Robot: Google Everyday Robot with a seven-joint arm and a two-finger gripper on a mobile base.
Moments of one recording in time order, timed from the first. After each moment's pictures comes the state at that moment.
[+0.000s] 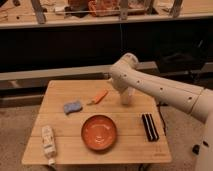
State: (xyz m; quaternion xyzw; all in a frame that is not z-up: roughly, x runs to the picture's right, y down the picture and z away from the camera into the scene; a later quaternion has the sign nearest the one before) arm 0.073 0.002 0.805 -0.15 -0.08 -0.33 0.93
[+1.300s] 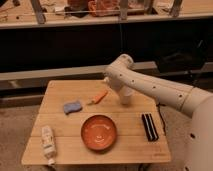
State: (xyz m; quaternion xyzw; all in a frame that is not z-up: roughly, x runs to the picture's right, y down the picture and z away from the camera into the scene) arm 0.048 -0.007 0.833 -0.13 -0.11 -0.40 0.90
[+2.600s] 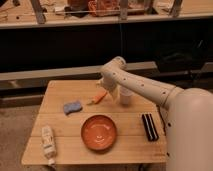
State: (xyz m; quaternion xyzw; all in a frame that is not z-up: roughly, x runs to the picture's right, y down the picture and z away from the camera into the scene) arm 0.009 0.007 0.885 -0.15 -0.16 -0.40 0.89
